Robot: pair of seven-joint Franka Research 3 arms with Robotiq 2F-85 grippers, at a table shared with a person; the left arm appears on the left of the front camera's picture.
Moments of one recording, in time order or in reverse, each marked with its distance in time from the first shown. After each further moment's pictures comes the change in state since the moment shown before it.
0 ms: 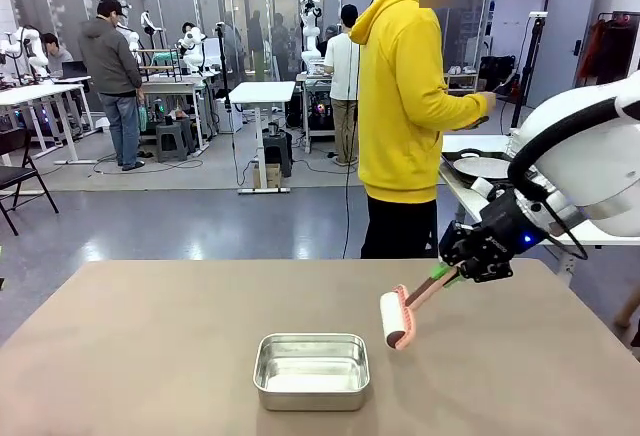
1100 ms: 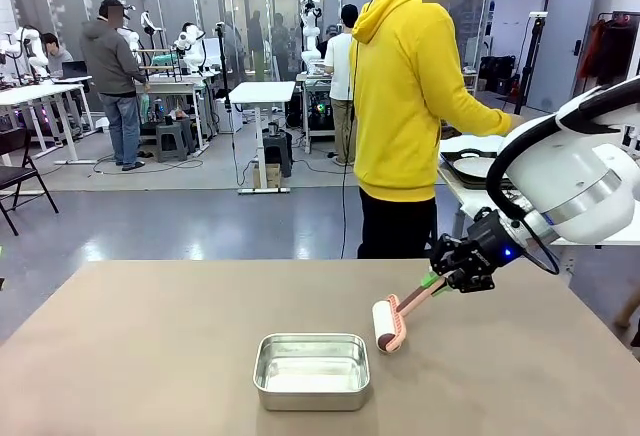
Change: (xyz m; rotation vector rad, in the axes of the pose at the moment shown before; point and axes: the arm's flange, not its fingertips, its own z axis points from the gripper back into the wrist) left arm 0.000 0.000 0.000 0.000 0.000 0.000; right arm 0.049 -0.048 -0.048 0.047 0.058 -0.080
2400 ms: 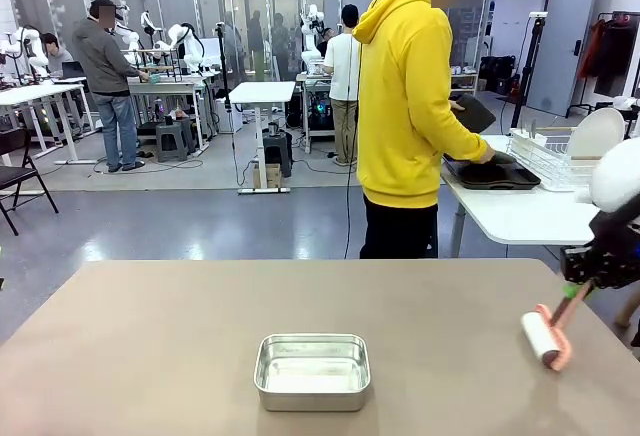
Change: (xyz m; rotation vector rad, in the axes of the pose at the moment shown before) left arm 0.000 0.000 0.000 0.000 0.000 0.000; right arm -0.030 -0.076 0.150 -0.635 -0.217 0.098
